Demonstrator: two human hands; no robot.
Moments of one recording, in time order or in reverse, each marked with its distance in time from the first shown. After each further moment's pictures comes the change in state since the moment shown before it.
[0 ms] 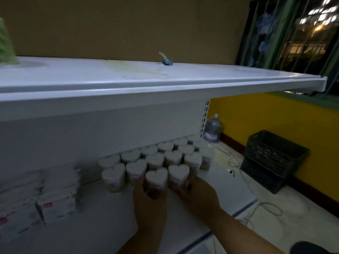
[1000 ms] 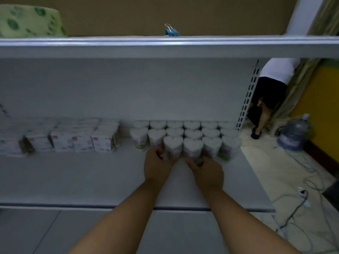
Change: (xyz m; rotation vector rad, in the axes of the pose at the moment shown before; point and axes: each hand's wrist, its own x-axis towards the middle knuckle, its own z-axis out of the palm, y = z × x) left_hand -0.011 0.006 0.022 0.397 0.148 -0.016; right_hand 0.022 0.031 -0.005 0.329 -0.179 -0.023
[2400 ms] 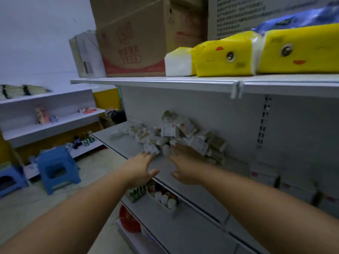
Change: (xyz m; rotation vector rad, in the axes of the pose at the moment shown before) left_hand 0.056 -0.181 -0.815 1.238 -0.063 -0.314; right_hand -0.213 -0.644 0.462 -0.405 -0.699 -1.354
